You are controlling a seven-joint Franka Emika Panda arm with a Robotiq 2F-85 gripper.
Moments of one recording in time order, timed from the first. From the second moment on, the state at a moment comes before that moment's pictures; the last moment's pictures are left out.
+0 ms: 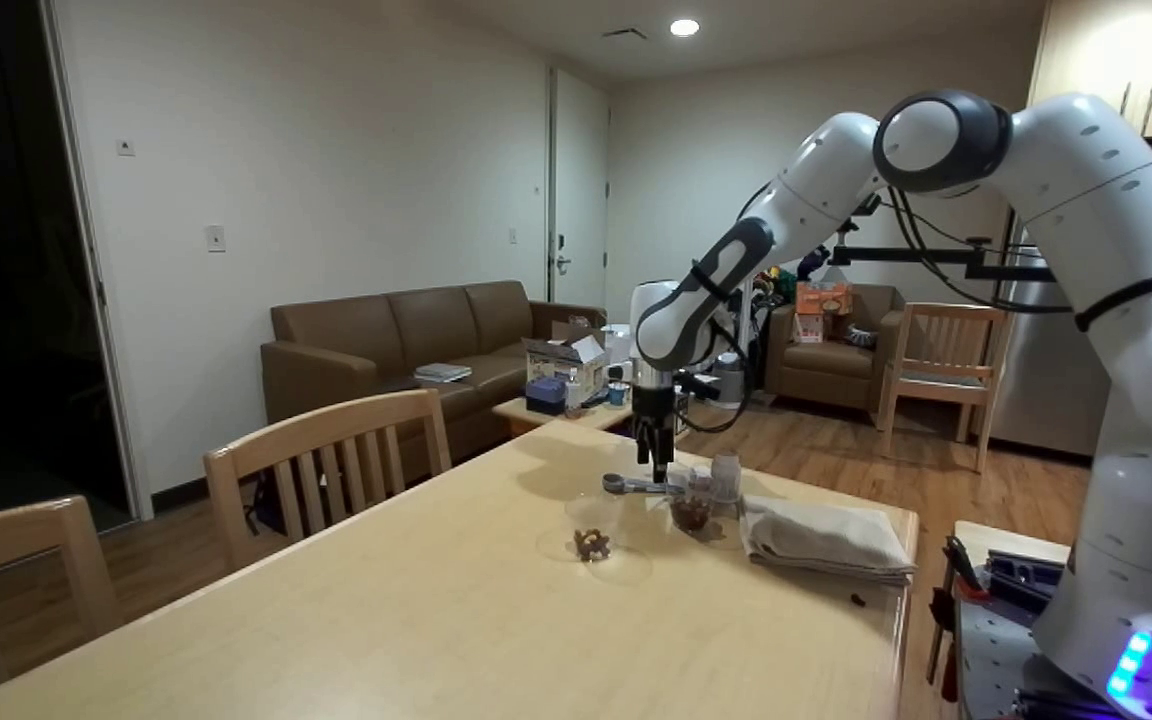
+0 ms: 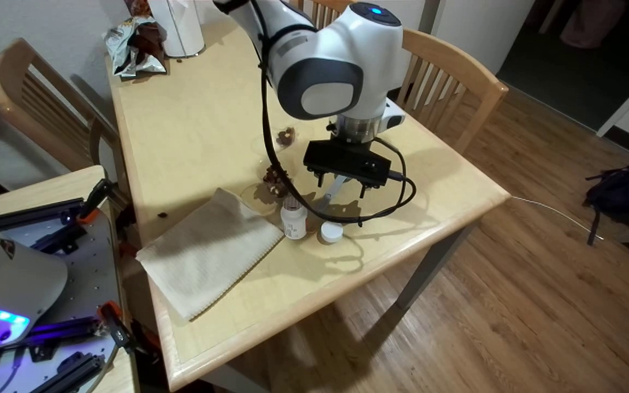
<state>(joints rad) -0.20 0.58 0.03 -1.92 0.02 2.45 -0.94</state>
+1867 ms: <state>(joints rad) -0.21 0.61 0.10 -1.90 -0.03 2.58 -0.94</state>
